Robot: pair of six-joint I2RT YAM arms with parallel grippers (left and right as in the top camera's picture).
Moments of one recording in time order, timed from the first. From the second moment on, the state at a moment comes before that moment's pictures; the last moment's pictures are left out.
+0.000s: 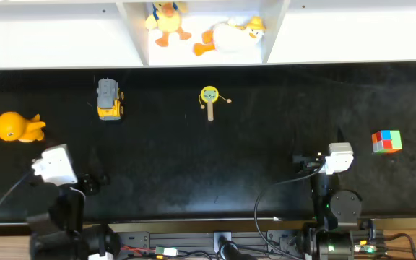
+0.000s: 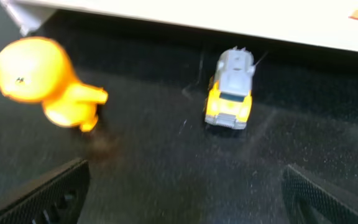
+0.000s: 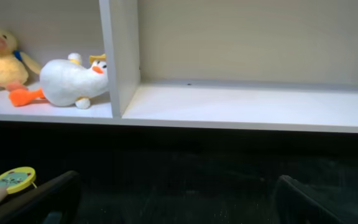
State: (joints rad) left arm 0.22 0.25 0.48 -0.74 -0.03 -0.06; right arm -0.01 0.01 0.02 -0.02 -0.04 -0.01
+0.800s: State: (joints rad) left arm 0.38 0.74 0.90 -0.86 0.09 -0.08; right arm -0.01 0.01 0.02 -0.02 -0.04 -0.01
